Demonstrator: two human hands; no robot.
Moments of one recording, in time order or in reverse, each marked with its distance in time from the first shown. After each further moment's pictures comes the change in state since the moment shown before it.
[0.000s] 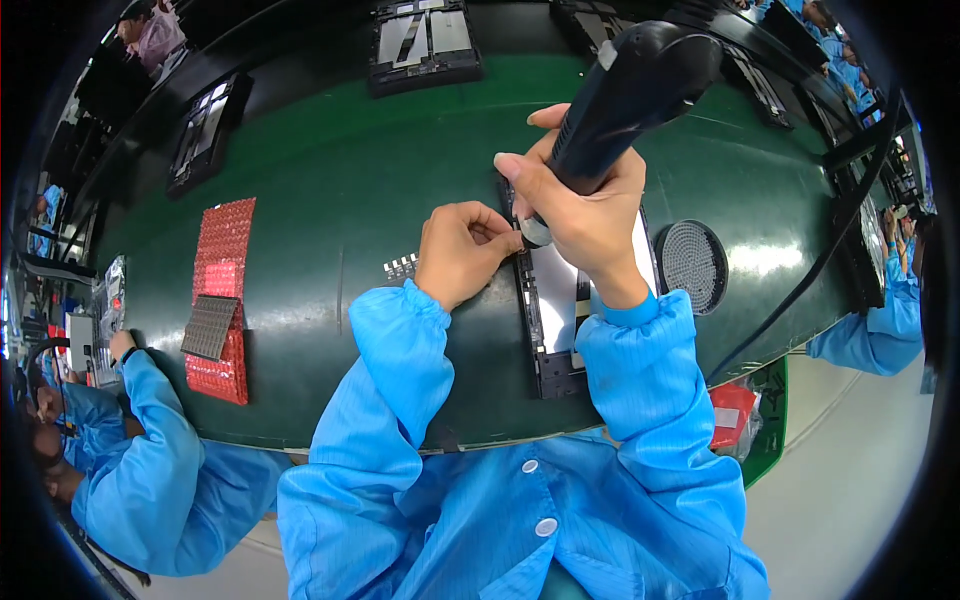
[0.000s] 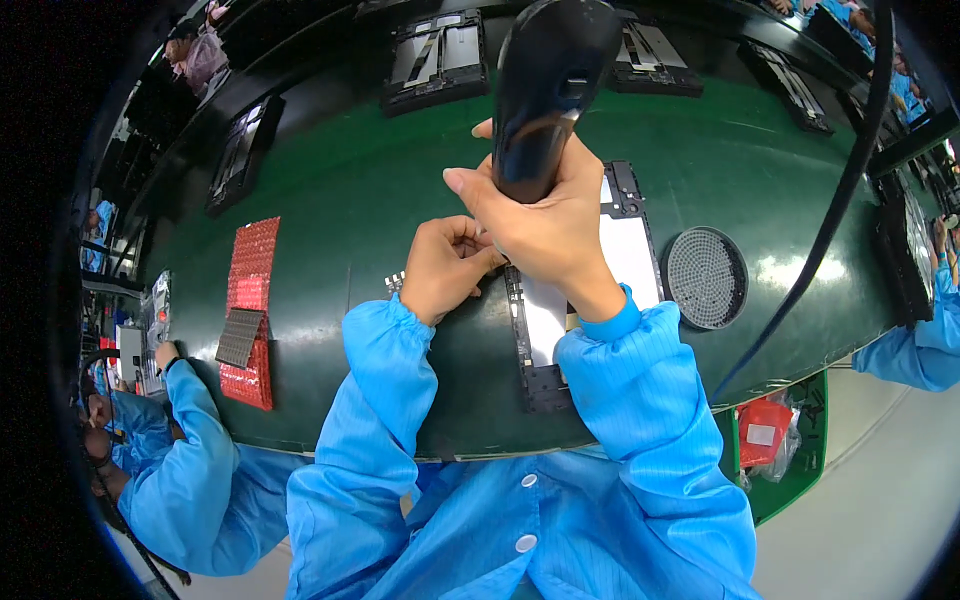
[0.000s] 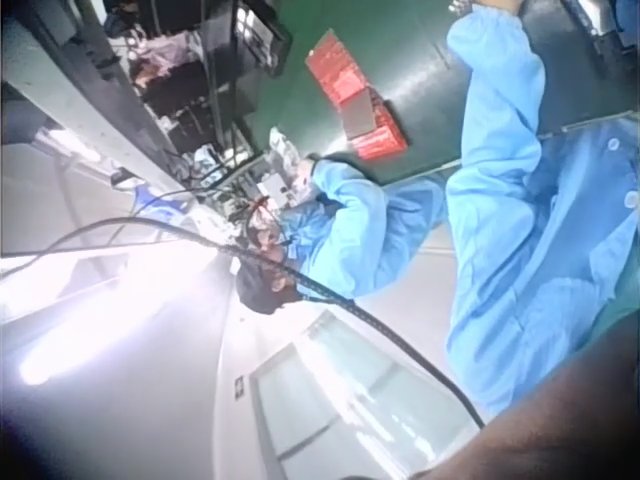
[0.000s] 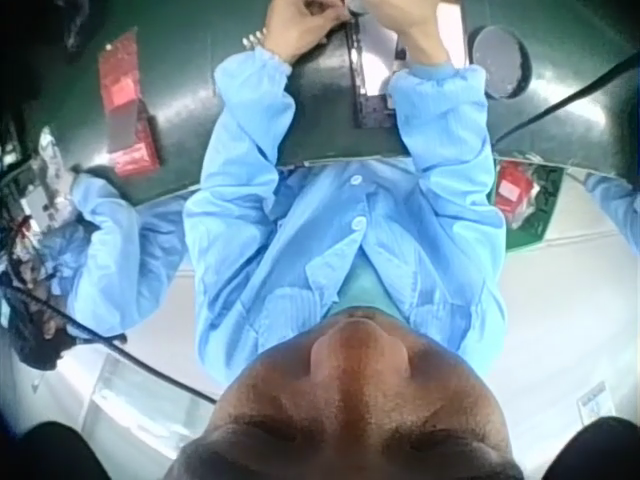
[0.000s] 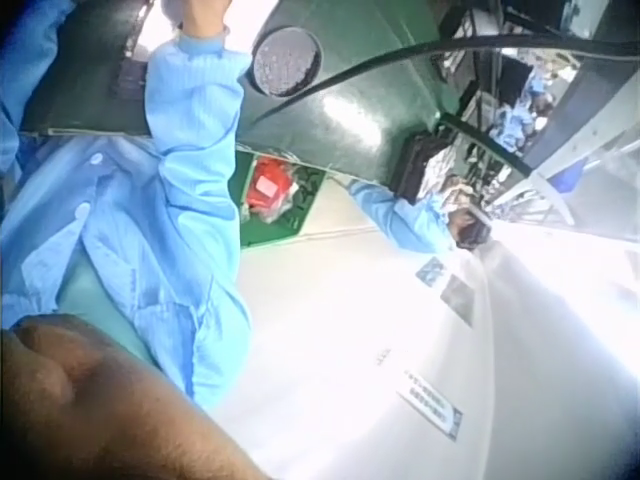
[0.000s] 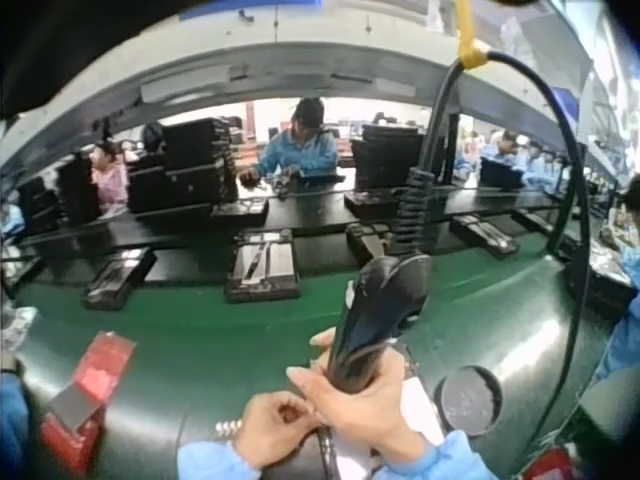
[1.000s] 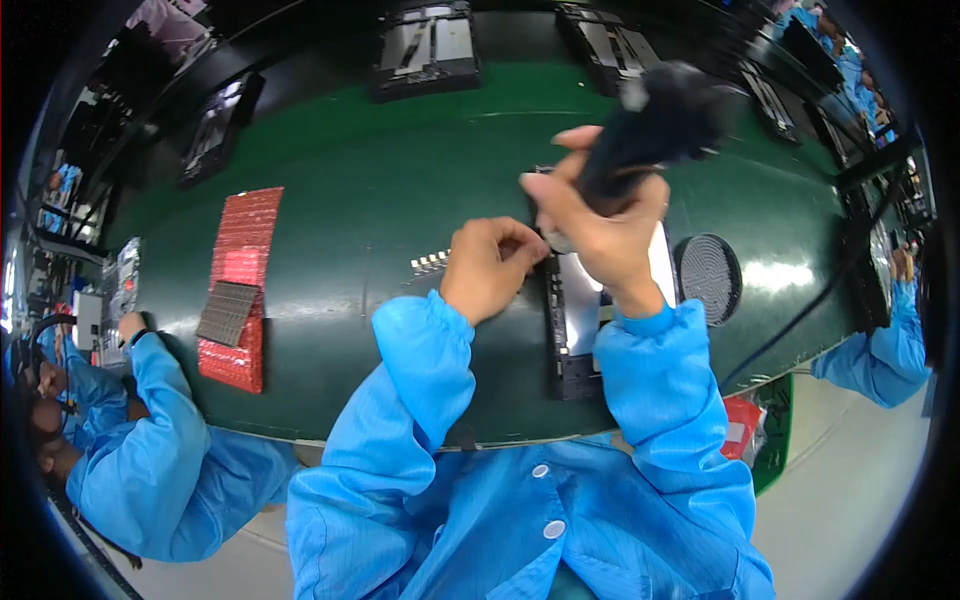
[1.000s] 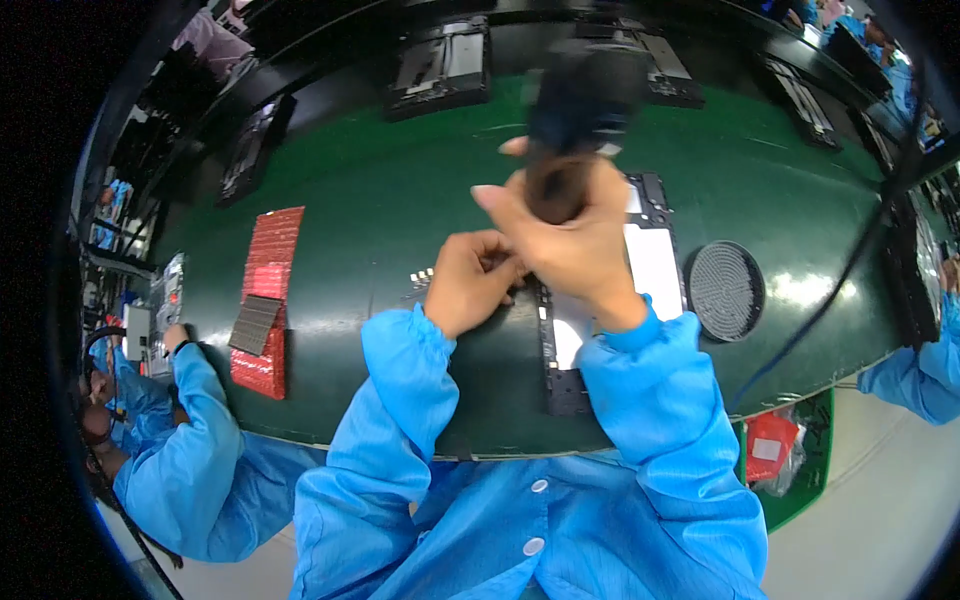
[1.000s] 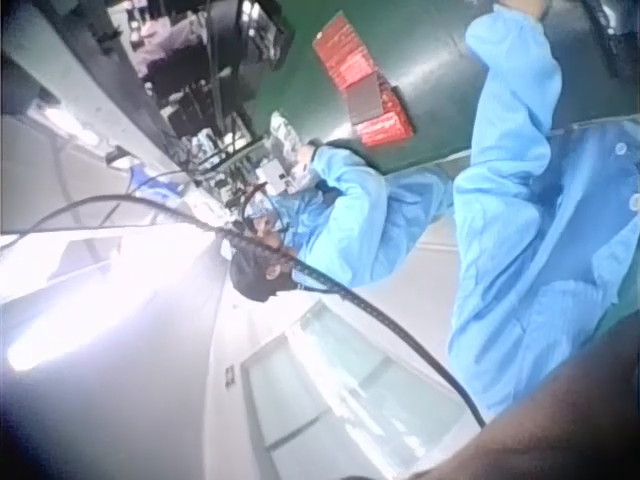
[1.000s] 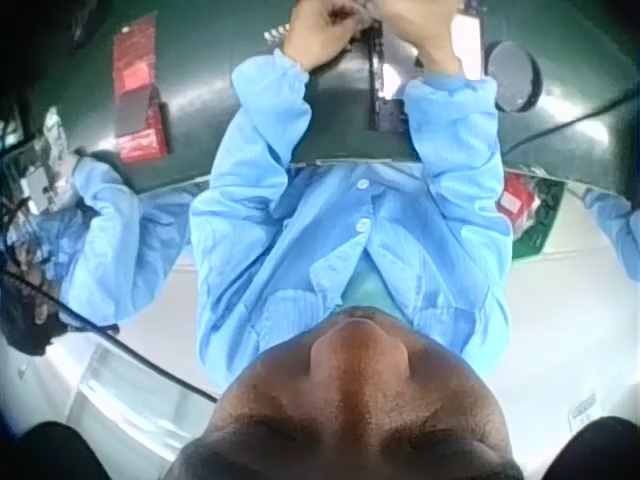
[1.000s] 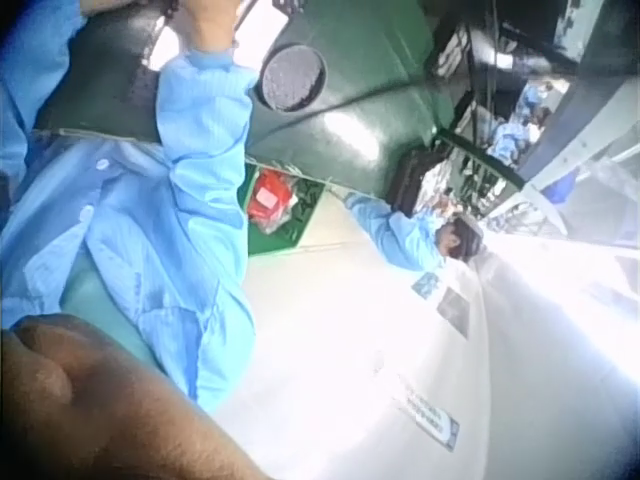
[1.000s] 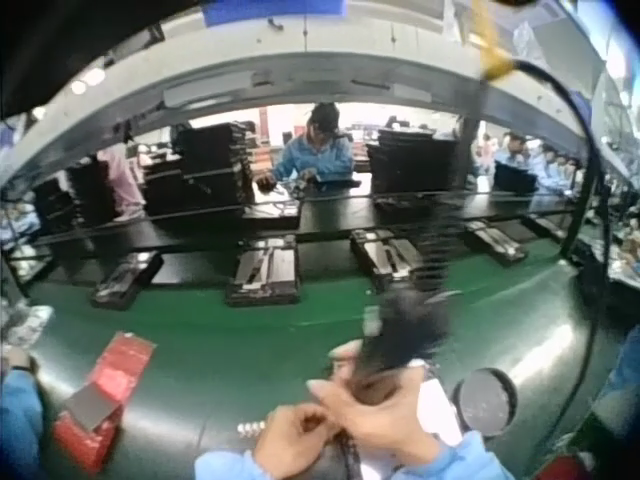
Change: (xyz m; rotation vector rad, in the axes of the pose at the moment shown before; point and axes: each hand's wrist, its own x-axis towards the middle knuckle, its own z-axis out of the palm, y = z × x) left_hand -0.016 -0.008 -0.004 -0.051 0.007 0.073; right_hand -0.009 -0.006 0.012 -0.011 -0.019 0.093
